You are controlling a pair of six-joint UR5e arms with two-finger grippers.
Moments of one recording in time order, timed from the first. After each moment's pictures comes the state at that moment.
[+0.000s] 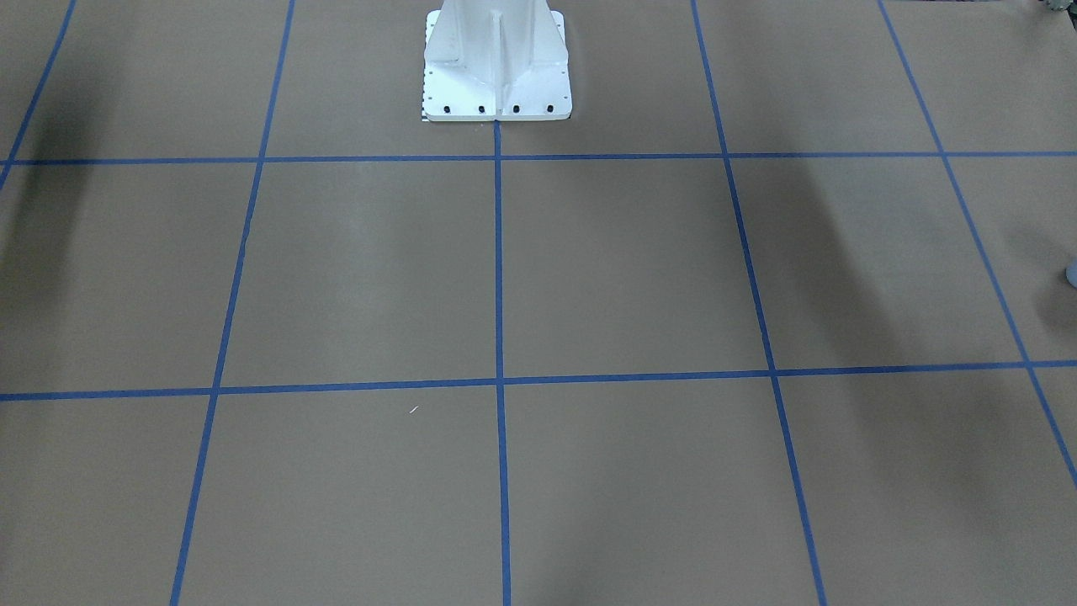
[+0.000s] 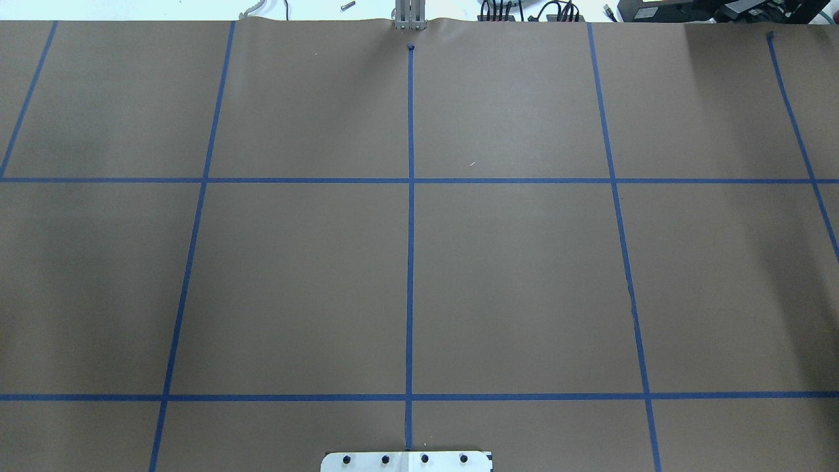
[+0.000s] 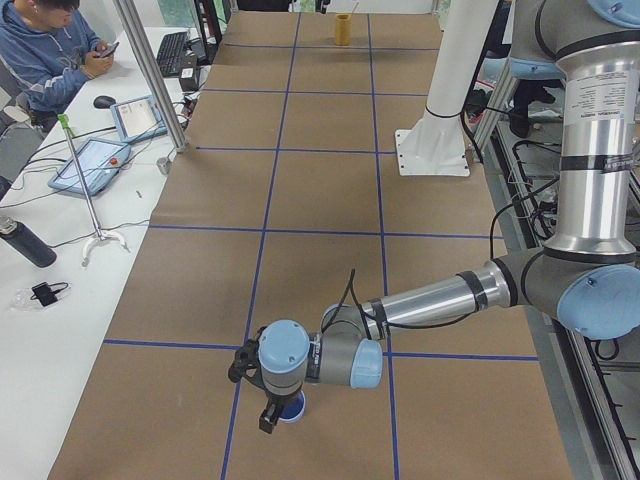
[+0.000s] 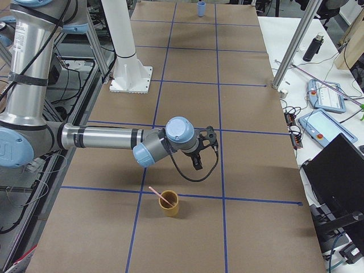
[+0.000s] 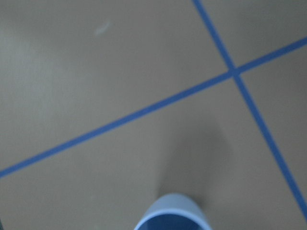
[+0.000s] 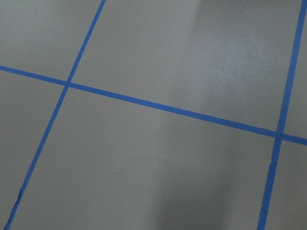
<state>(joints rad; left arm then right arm) -1.63 -1.52 -1.26 -1.99 -2.29 0.35 1.48 -1.80 1.78 -1.00 2.53 0.21</state>
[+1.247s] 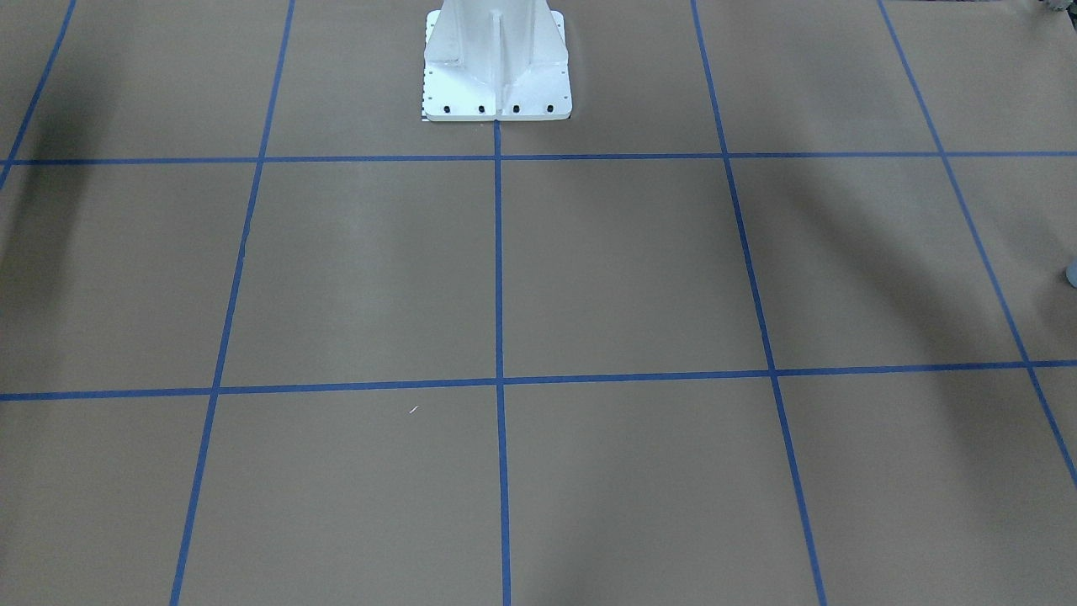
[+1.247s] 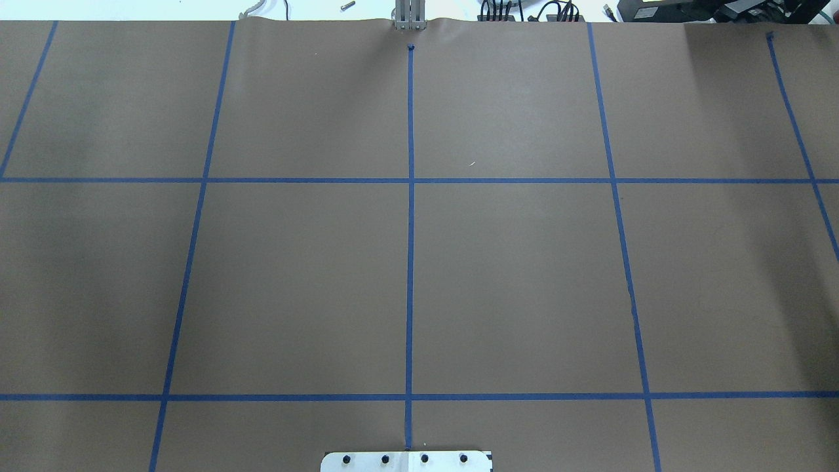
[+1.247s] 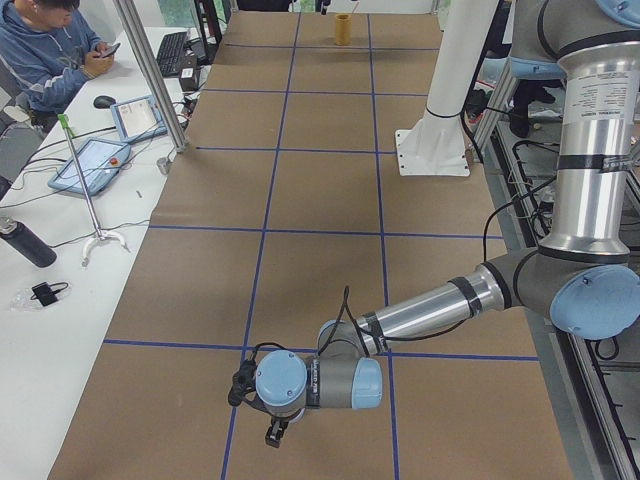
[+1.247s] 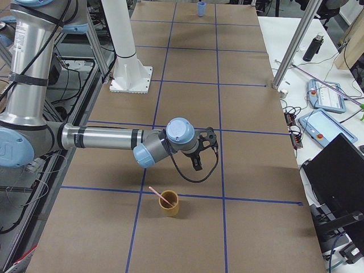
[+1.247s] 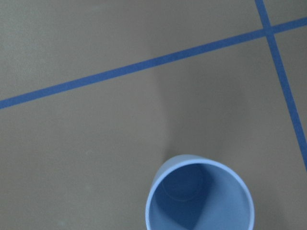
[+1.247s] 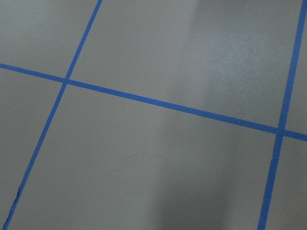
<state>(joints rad) -1.66 -1.60 -1.14 -1.98 -2.36 0.32 1.48 -1.80 1.77 -1.00 2.53 0.21</state>
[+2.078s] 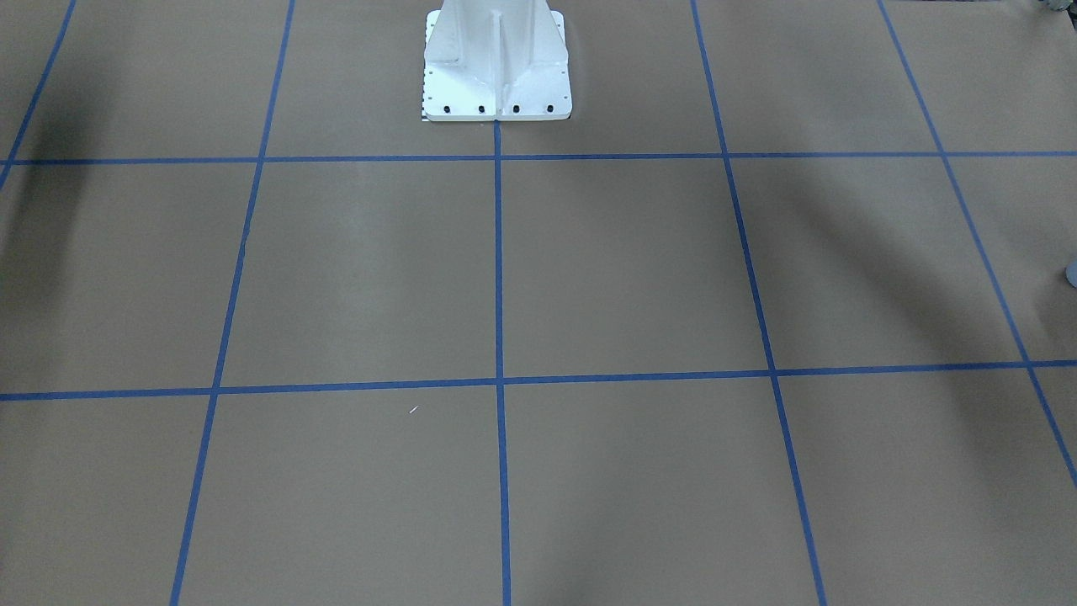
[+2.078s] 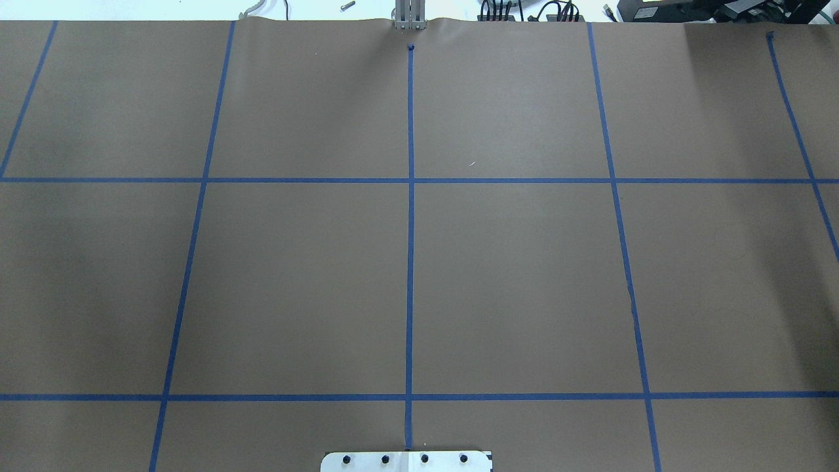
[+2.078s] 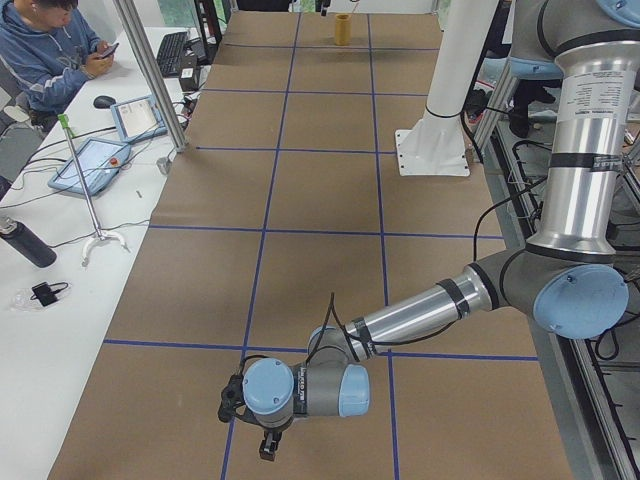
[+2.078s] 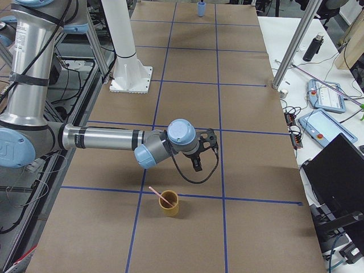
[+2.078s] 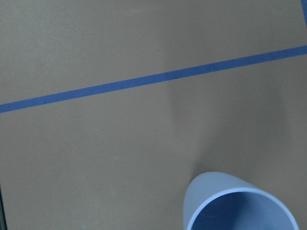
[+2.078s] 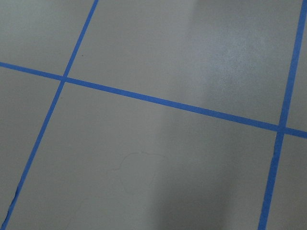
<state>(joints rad) -1.66 -1.62 -1.07 -2.00 -2.34 0.24 1.47 -1.79 1.76 -1.00 2.53 0.22</state>
